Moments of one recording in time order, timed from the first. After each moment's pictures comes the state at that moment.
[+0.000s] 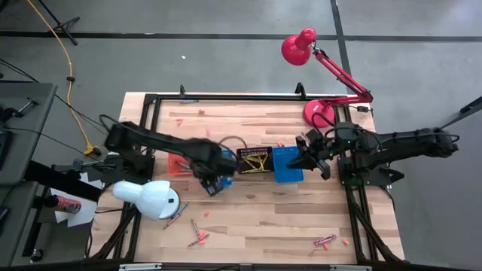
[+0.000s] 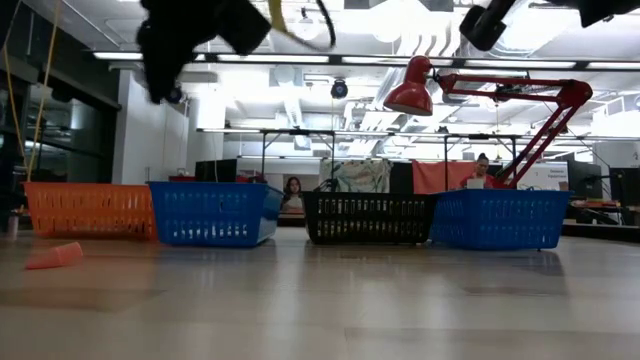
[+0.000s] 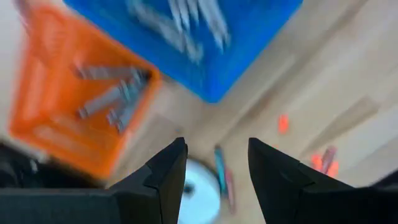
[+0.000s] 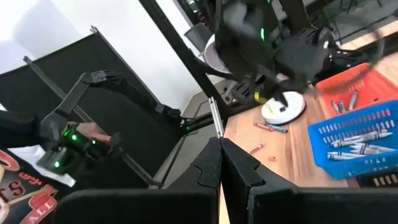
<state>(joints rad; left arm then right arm) -0.19 1.81 1.60 -1.48 0.05 -0.81 0.01 0.82 0.58 0.20 -0.41 0.57</state>
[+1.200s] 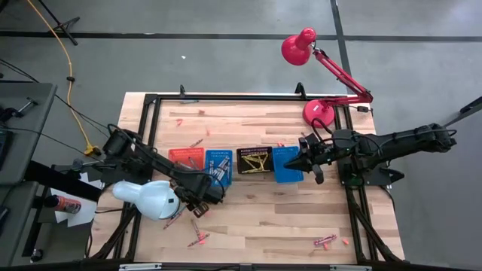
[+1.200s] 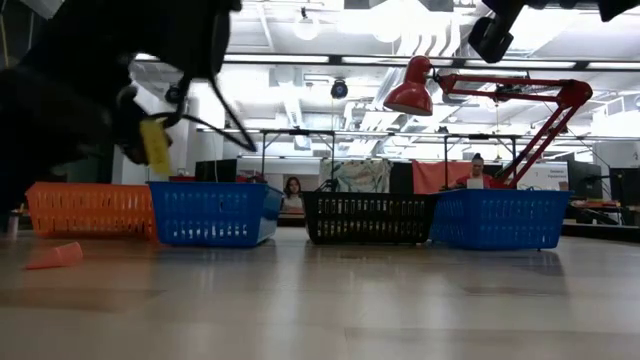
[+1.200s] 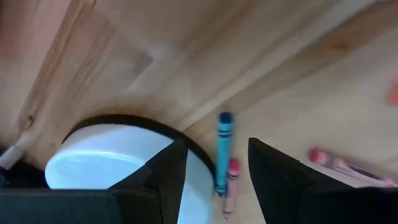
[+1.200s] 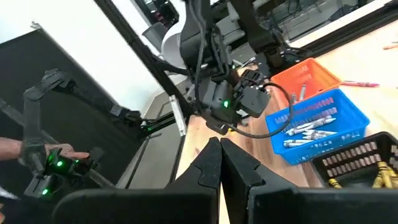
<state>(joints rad) -0.38 1.83 1.10 -1.09 0.26 -1.13 0.12 0.82 0.58 0.10 -0.14 0.54</state>
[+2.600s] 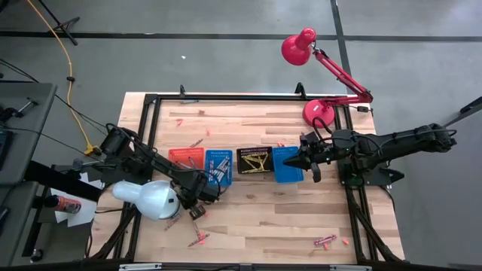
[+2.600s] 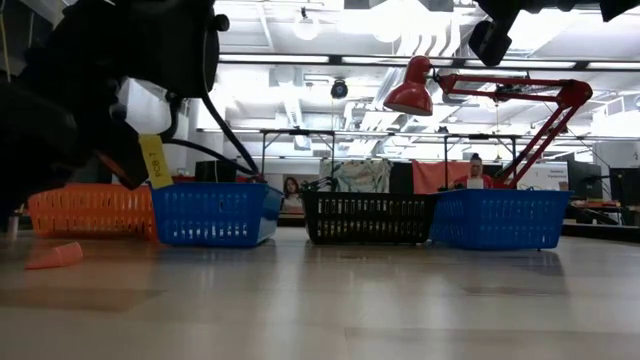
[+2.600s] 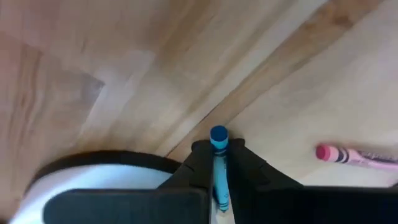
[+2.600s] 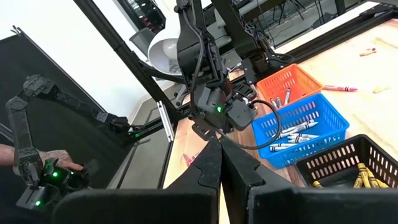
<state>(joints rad) -0.37 1.82 0.95 -0.87 0.32 -0.96 0.12 0.82 0.58 0.09 -0.08 0.53</state>
